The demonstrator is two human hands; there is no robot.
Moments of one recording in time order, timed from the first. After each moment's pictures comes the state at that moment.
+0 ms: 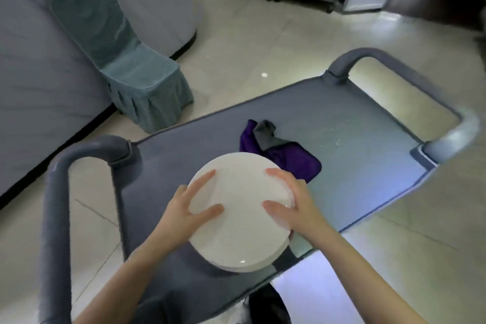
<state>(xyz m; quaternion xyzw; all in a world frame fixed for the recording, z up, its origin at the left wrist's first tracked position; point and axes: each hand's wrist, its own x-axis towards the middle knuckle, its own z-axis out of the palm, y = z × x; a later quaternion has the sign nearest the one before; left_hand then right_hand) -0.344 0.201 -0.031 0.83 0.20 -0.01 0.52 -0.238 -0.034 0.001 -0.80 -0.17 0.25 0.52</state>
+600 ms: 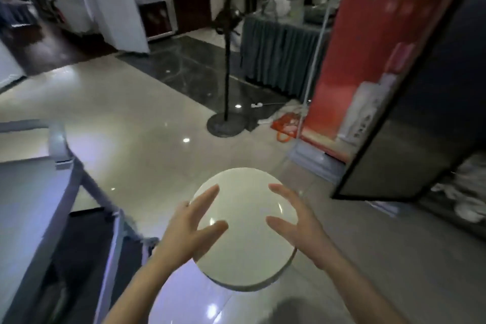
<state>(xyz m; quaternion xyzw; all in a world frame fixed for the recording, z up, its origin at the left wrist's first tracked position) -0.454 -0.340 0.026 0.78 -0.43 -0.22 0.39 -0.655 -0.500 0.044 -0.76 0.33 -0.18 0.53</state>
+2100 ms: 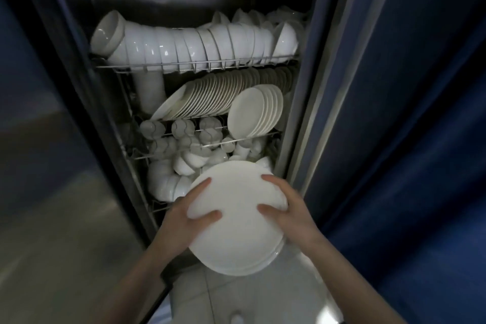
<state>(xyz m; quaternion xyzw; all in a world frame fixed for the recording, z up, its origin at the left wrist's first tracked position) -1.184 -1.412 0.026 0.46 -0.68 -0.46 0.33 -1.414 -1.324 0.059 -0.46 0.66 -0.47 0.35</state>
